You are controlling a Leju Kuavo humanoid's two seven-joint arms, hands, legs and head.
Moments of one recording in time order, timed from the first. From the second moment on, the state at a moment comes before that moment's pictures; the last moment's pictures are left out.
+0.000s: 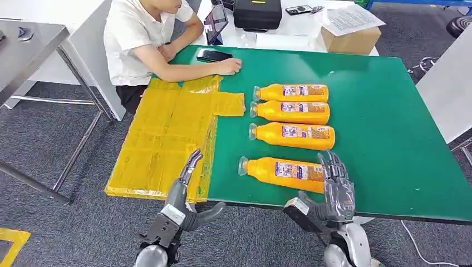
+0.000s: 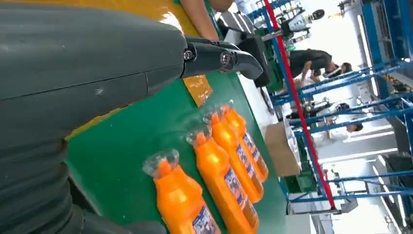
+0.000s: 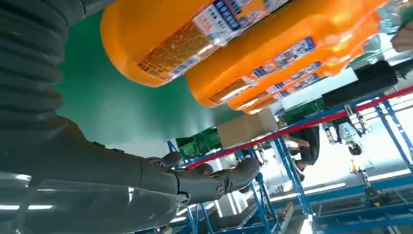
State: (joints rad) left arm 0.03 -0.18 -0.38 -1.38 -0.10 0.27 -0.48; right arm -0.01 -0.09 0.18 -1.29 1.01 -0.66 -0.33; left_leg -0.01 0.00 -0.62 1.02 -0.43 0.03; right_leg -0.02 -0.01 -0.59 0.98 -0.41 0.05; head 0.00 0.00
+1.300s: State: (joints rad) left arm 0.01 -0.19 -0.41 -1.37 -0.04 0.24 -0.48; right arm -0.29 -0.21 0.34 -0.96 0.95 -0.26 -0.22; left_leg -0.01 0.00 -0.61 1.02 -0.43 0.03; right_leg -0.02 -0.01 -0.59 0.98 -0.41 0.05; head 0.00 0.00
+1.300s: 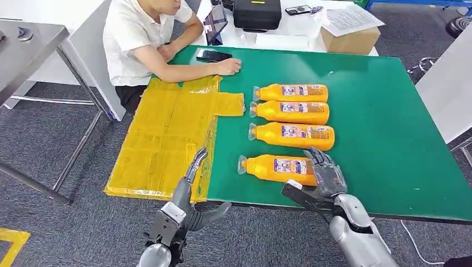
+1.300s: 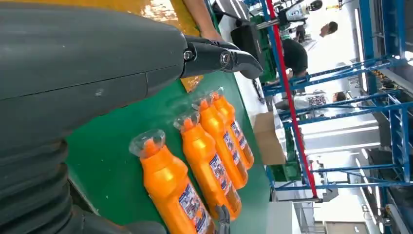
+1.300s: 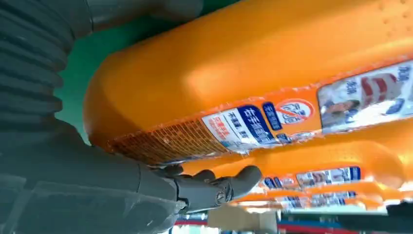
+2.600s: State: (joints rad) left arm 0.01 -0.23 -0.35 -1.33 0.47 0.17 -0.37; right arm -0.19 -0.17 0.33 -1.12 0.39 0.03 -0.47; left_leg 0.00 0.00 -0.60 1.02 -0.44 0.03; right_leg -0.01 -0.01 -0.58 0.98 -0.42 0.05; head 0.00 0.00
